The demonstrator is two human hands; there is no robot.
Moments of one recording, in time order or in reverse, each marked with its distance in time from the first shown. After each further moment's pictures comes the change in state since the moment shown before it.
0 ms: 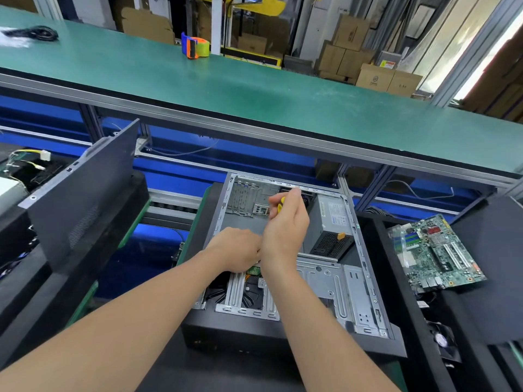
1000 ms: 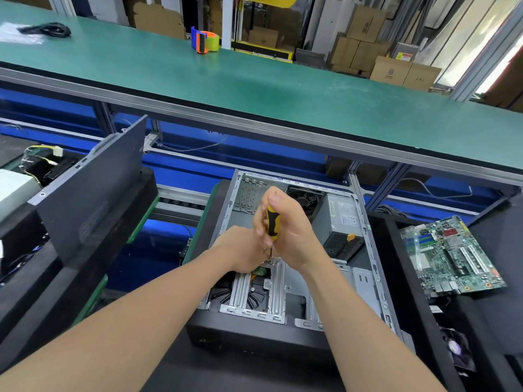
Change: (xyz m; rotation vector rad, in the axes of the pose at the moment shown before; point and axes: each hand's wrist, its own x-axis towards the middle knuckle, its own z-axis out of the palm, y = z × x) left_hand 0.009 -0.005 0.012 0.056 0.097 -0.015; right_hand 0.047 0.015 -0.027 0.236 -0.968 0.189
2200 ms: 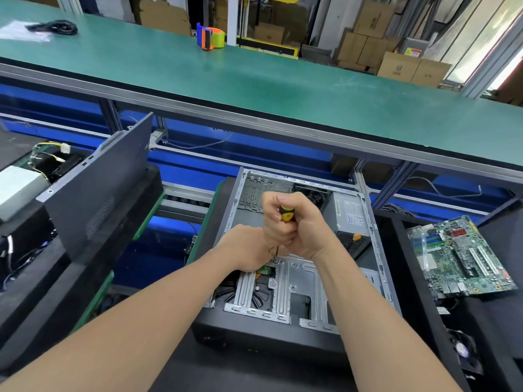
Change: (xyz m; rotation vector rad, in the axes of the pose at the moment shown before) left_hand -0.003 0.002 -0.003 -0.033 0.013 -0.058; right_hand 0.011 -0.011 -0.010 0.198 -0.350 0.171
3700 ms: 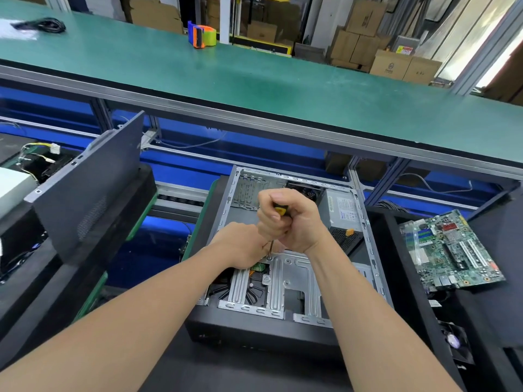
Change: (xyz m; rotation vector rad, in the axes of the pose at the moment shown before) left_hand 0.002 -0.001 0.002 0.035 -0.034 0.017; right_hand -0.002 -0.004 -0.001 -0.014 -0.004 -0.010
